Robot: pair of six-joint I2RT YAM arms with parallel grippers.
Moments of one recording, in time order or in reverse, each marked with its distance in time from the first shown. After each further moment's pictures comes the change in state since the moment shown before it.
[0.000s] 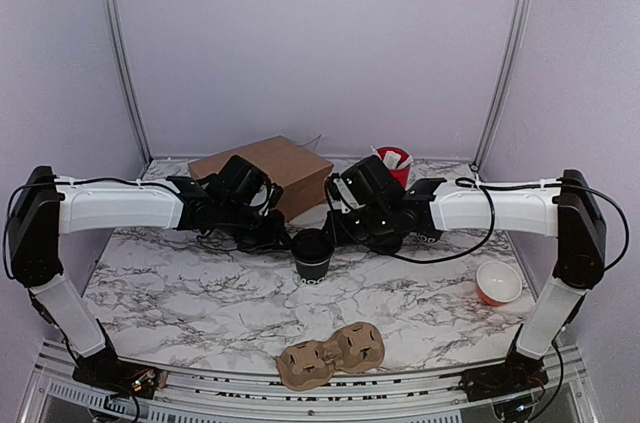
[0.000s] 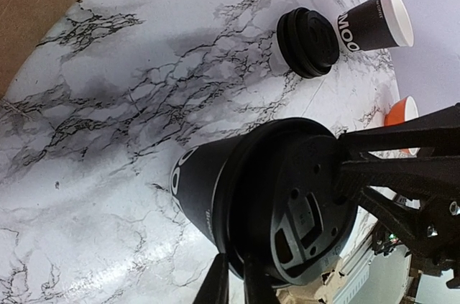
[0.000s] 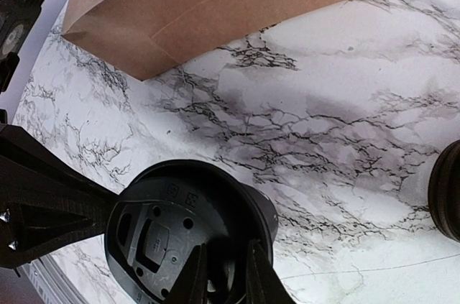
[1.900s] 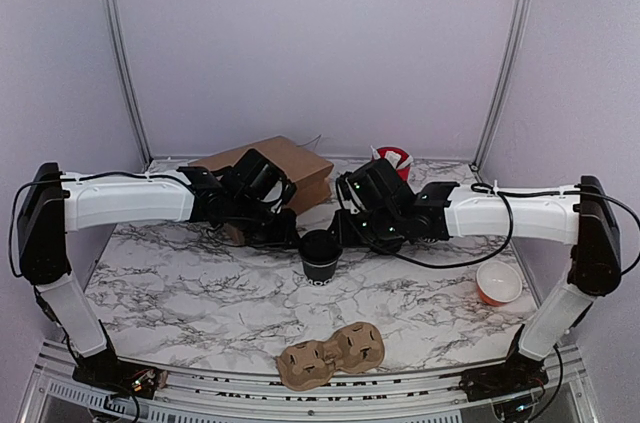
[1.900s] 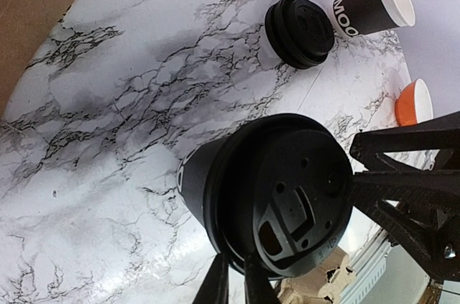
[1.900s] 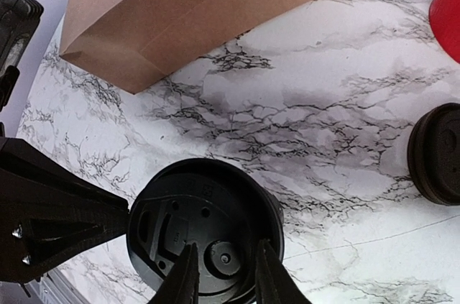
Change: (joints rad) left arm -0.050 0.054 0.137 -0.132 -0.060 0.071; right arm 0.037 -0.090 -0.057 -0.012 0.122 0.108
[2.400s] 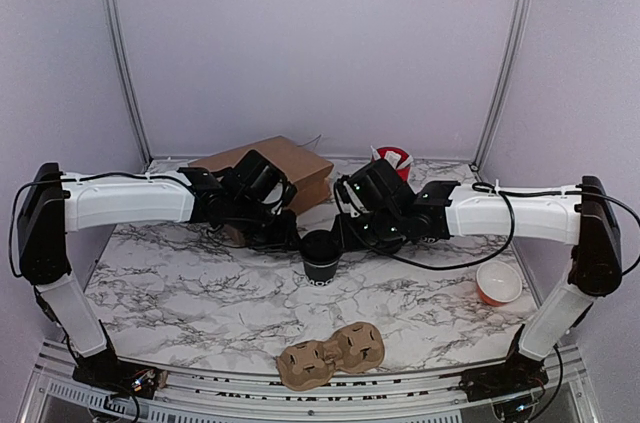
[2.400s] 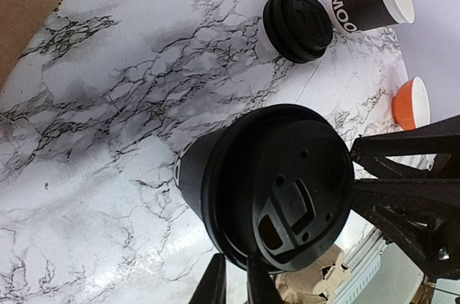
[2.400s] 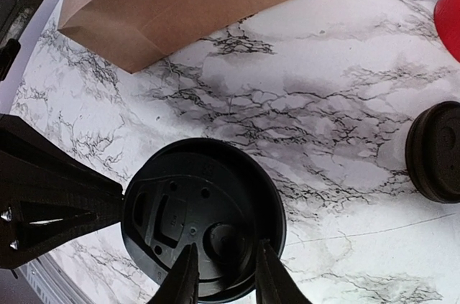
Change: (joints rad) left arm -0.003 0.000 -0.004 -0.001 0.019 -0.023; right arm 0.000 -0.006 0.005 -0.050 -0.022 -0.067
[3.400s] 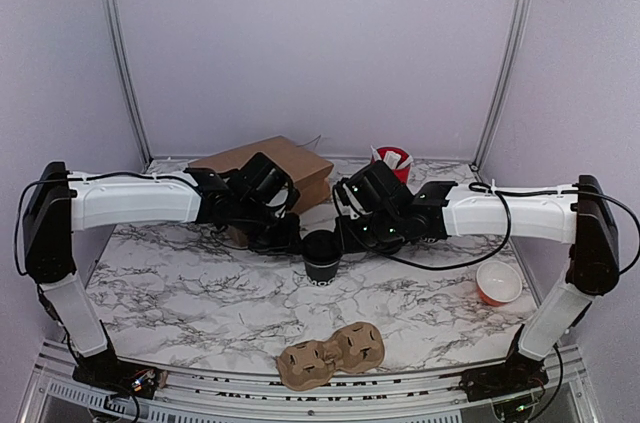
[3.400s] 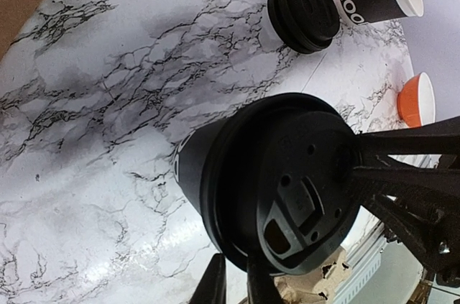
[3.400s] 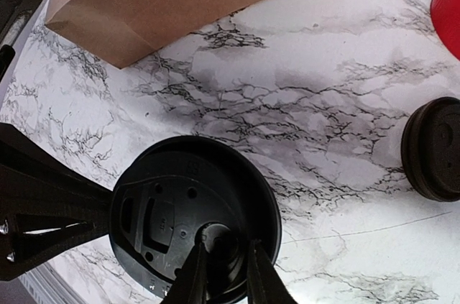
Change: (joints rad) left arm -0.014 0.032 0.022 -0.024 0.000 -0.019; right arm 0.000 0.018 0.004 -0.014 -0.013 -0.011
